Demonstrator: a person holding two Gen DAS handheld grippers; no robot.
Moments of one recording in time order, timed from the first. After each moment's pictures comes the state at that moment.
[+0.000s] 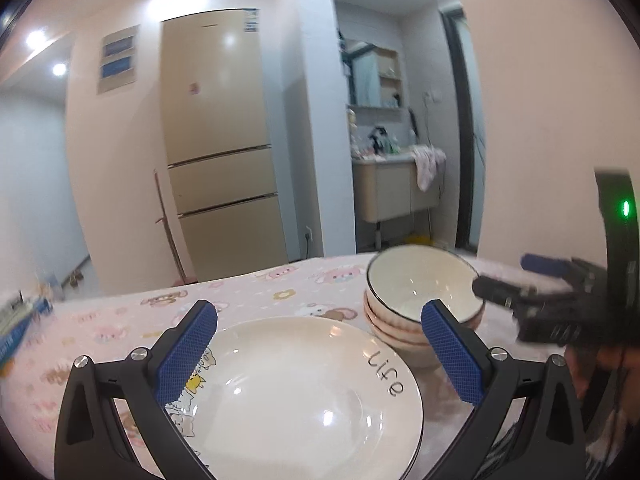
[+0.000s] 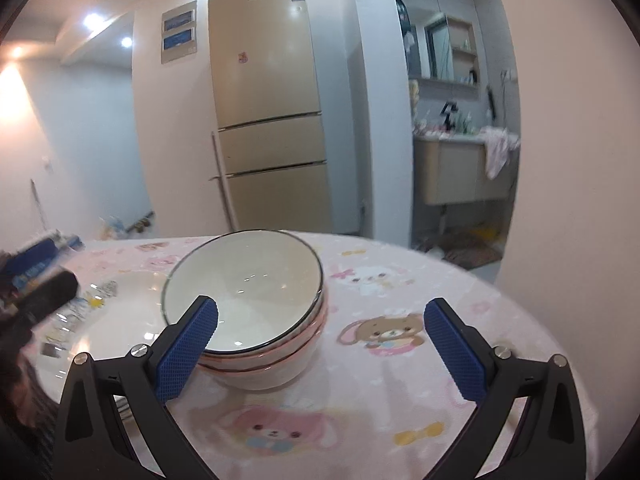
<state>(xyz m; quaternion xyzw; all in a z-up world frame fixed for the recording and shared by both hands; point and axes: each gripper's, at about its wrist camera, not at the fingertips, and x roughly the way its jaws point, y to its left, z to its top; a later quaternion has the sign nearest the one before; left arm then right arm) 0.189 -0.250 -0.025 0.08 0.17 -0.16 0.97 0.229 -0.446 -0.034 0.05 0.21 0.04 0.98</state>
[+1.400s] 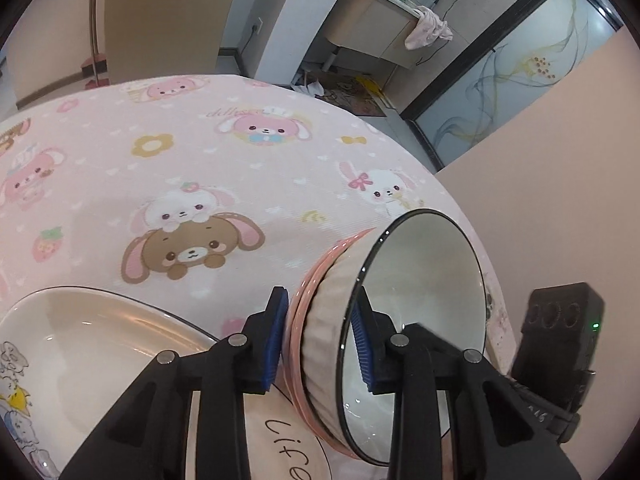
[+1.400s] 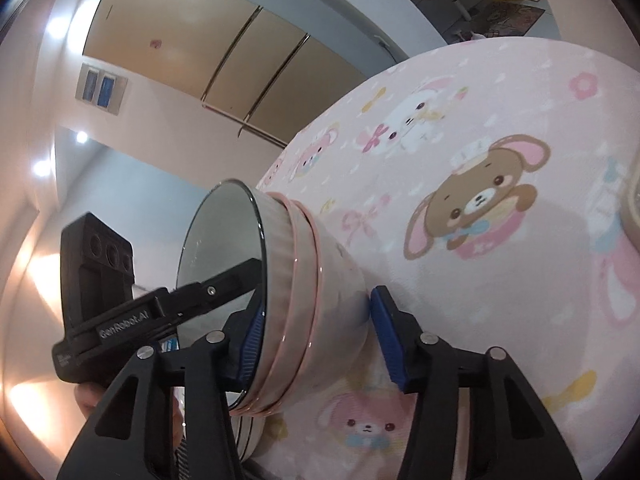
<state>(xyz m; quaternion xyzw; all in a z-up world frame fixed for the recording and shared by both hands) 0.378 -0.309 -0.068 -0.10 0.56 -0.25 0.78 0.311 -0.495 -0.110 0.39 0.41 0.16 0.81</state>
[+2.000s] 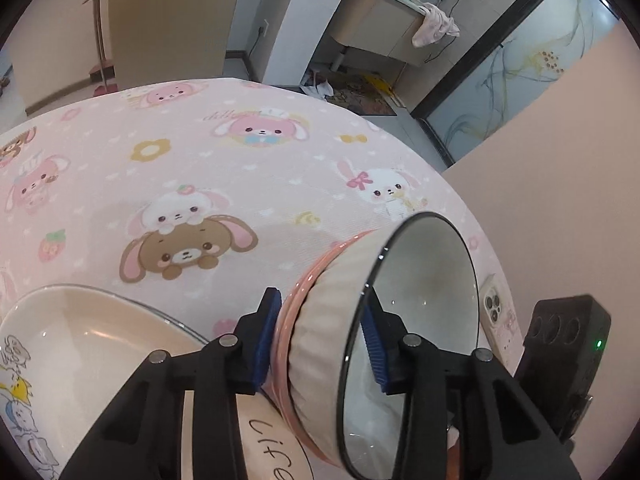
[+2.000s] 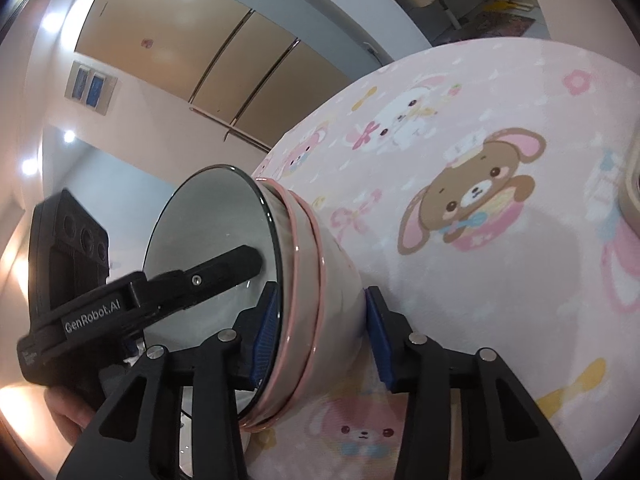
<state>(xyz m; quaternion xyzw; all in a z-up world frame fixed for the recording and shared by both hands) 0.369 -0.324 -0.062 -0.07 0.56 -0.23 0.80 0.302 -0.492 -0.108 0.38 0.41 0.12 0.82</state>
